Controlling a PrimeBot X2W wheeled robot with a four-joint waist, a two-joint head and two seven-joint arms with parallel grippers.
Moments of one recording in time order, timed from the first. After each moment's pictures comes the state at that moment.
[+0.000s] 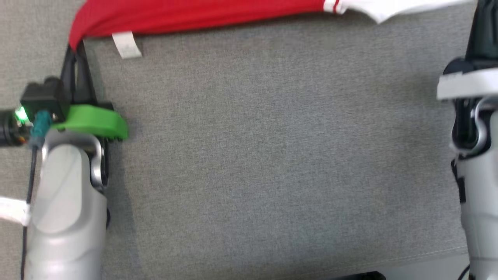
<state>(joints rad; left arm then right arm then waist) -0.65 0.14 -0.03 0.48 -0.10 0.02 -0.26 -0.65 -0.19 -0.10 0.26 0.39 0.13 -0.26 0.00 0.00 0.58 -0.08</state>
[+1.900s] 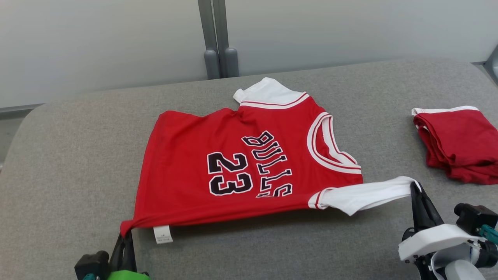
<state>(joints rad) 0.03 0.05 0.00 0.42 -0.21 -0.01 -0.26 -0.06 -0.15 -0.01 0.36 0.42 0.13 -0.26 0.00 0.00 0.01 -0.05</state>
